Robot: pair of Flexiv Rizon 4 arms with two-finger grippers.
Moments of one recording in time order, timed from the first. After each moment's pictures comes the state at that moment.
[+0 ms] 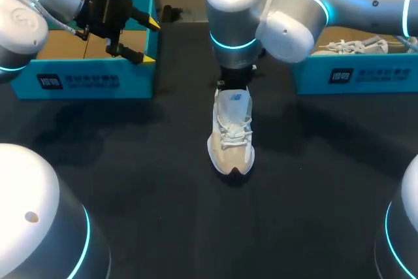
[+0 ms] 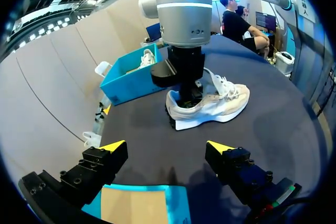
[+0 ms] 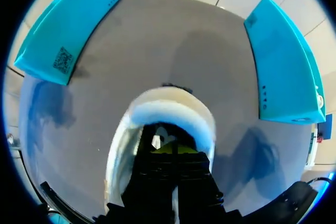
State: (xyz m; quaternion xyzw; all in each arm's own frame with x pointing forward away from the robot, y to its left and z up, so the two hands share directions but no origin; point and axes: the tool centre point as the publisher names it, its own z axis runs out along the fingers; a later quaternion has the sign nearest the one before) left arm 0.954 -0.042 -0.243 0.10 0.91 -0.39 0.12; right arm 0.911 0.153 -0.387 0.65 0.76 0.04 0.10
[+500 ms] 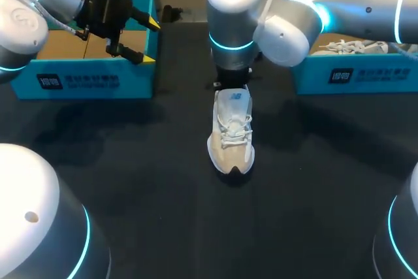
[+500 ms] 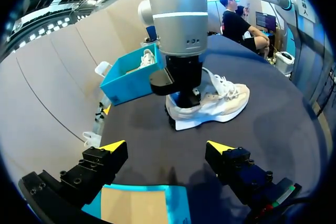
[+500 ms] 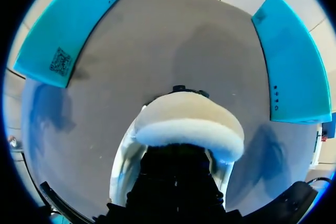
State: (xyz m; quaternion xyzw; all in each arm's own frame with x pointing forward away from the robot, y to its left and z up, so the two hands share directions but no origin) left arm 0.954 -0.042 -0.243 0.10 0.91 -0.39 0.12; right arm 0.917 0.161 -0.401 0.65 0.75 0.04 0.09
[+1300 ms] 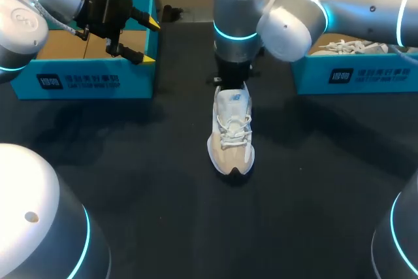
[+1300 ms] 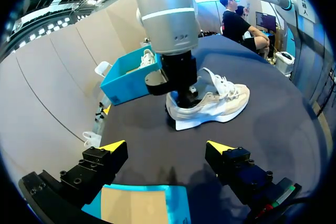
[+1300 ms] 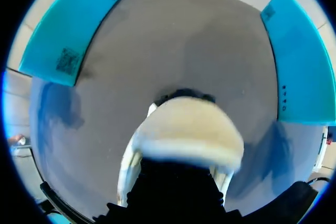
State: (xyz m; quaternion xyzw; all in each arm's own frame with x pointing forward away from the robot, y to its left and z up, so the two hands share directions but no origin) left arm 0.954 -0.042 -0.243 0.10 0.91 -0.39 0.12; right arm 0.912 0.169 -0.395 0.65 0.76 0.04 0.02
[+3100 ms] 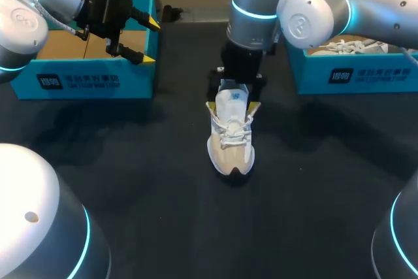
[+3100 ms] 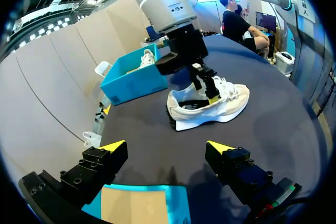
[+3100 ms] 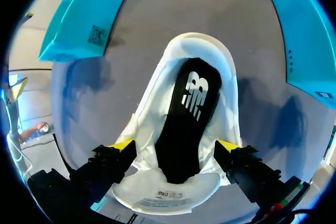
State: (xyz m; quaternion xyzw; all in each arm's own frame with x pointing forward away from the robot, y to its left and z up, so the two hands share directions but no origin) left arm 0.954 -0.042 -0.243 0.10 0.91 -0.39 0.12; right arm 0.846 0.176 -0.349 0.64 0.76 0.03 -0.11
